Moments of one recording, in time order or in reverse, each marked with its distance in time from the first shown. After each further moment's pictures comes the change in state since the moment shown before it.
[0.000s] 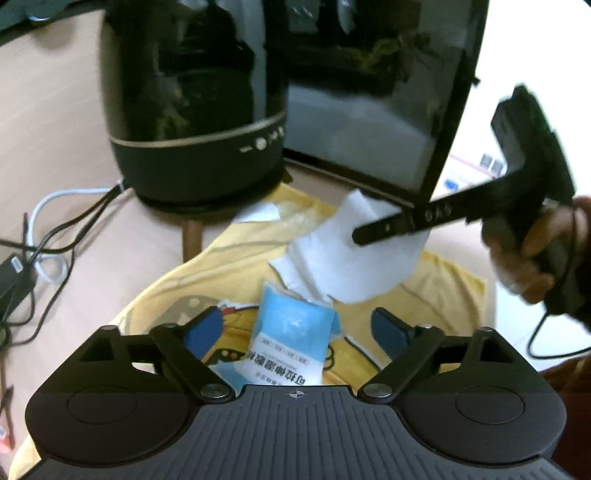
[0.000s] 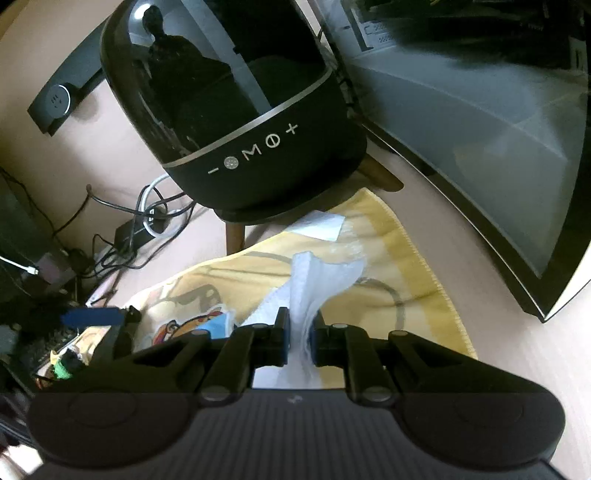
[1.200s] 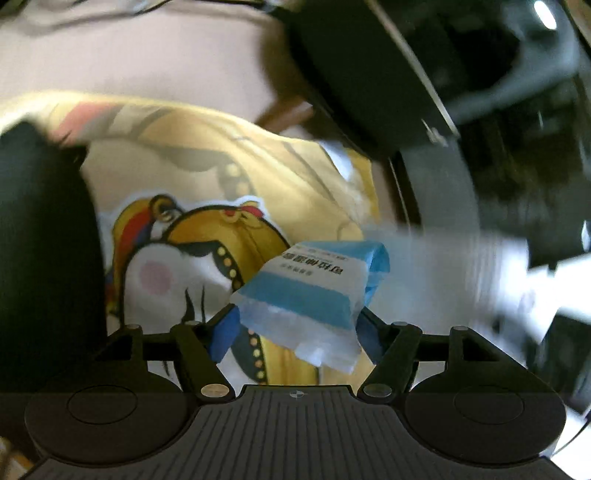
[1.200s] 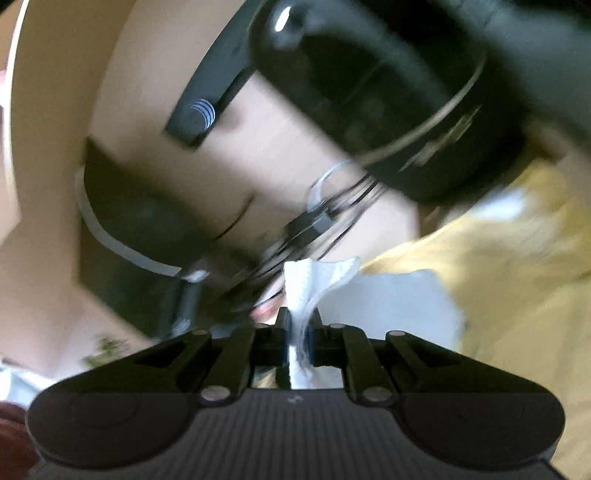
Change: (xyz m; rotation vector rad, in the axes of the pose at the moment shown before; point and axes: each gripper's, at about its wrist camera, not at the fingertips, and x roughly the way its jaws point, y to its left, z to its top) left arm 0.056 0.096 -0.053 -0.949 0.149 -0.260; right arm -0.013 0.044 0.002 0.075 0.094 0.566
